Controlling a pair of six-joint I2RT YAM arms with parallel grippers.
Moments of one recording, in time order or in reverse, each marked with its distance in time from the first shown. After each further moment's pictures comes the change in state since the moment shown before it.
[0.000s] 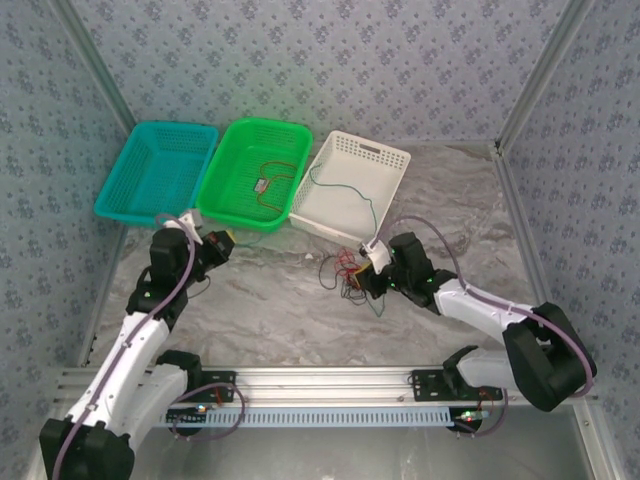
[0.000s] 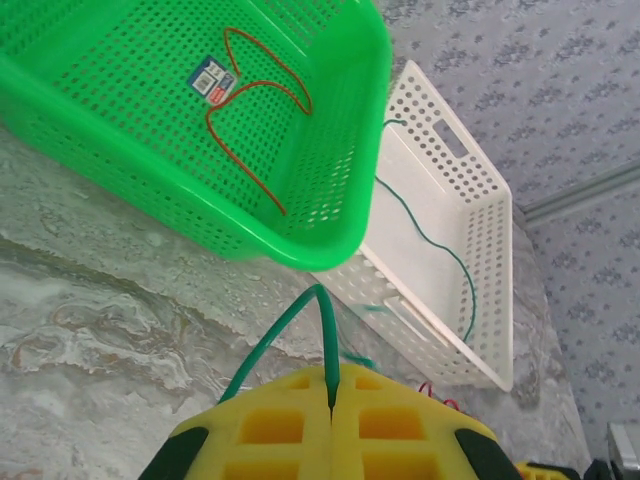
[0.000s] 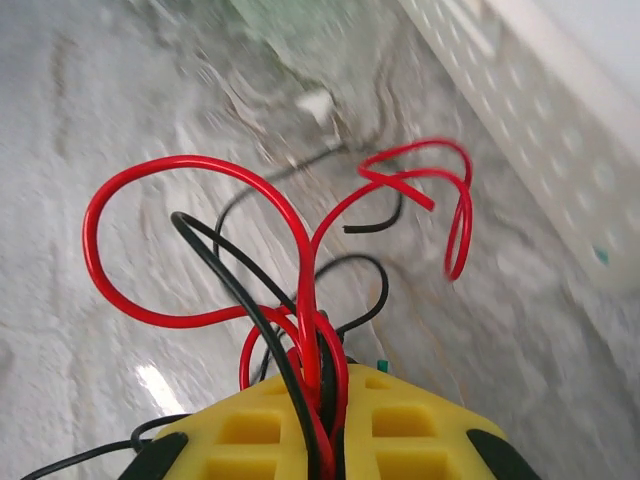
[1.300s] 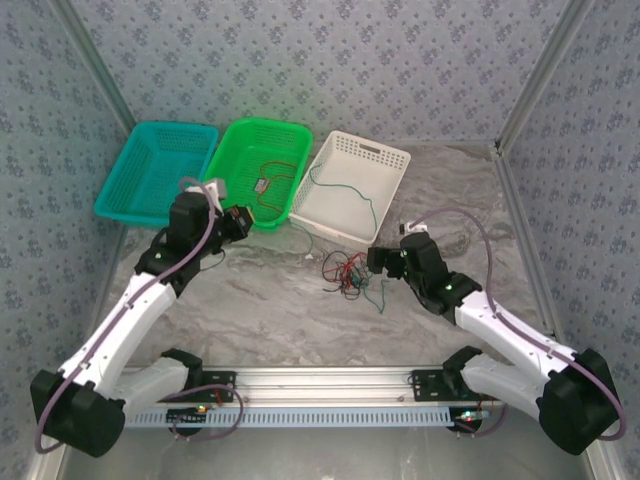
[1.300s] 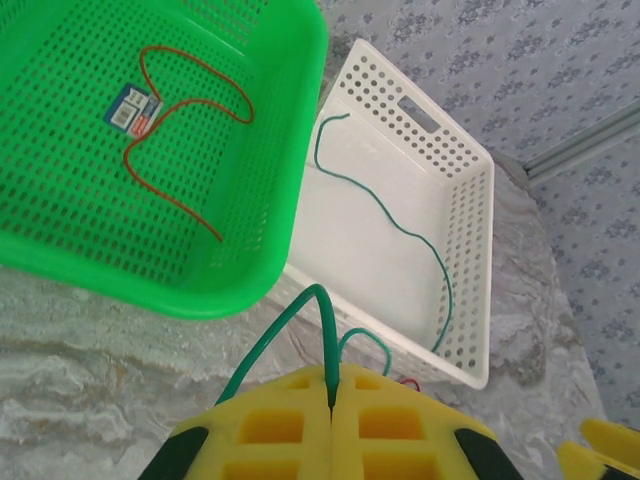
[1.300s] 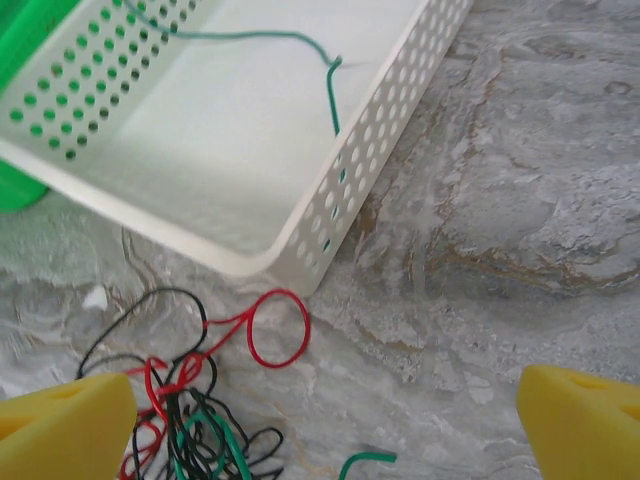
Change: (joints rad) left arm -0.191 0.293 0.378 -0.143 -0.130 0.096; right arm 0.032 -0.257 0.088 -0.235 0.578 0.549
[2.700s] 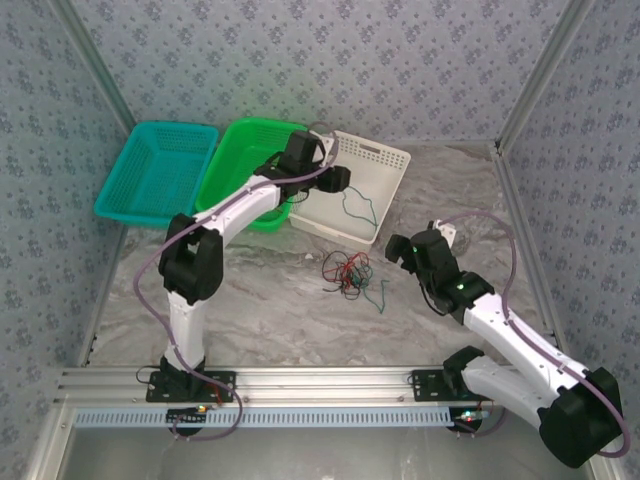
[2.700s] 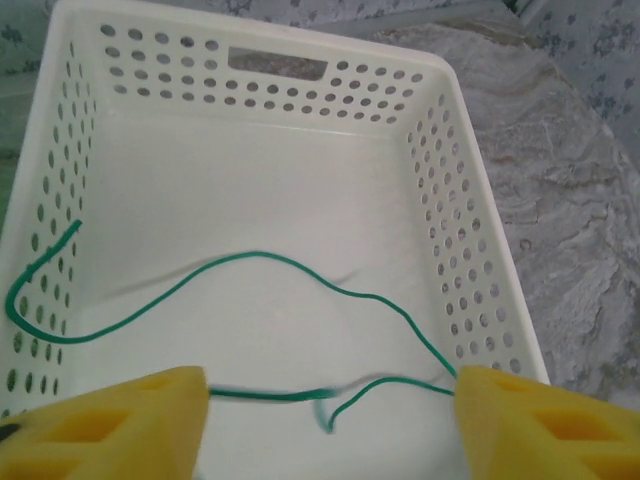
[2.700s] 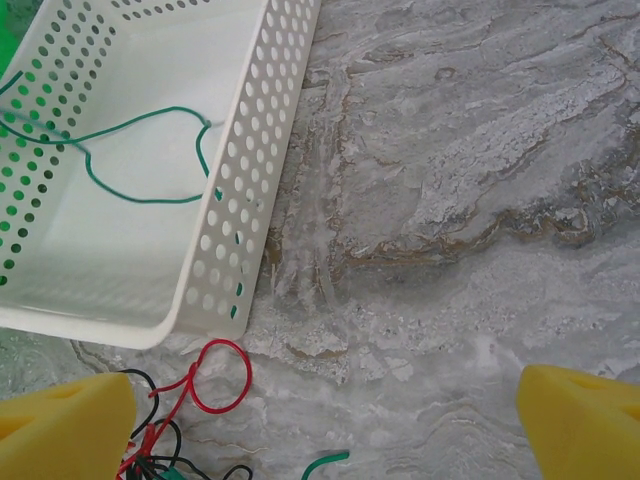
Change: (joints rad) left arm -0.186 0.997 0.834 0.018 0.078 0.388; right arm -0.062 -0.069 0.027 -0.156 0.109 0.225
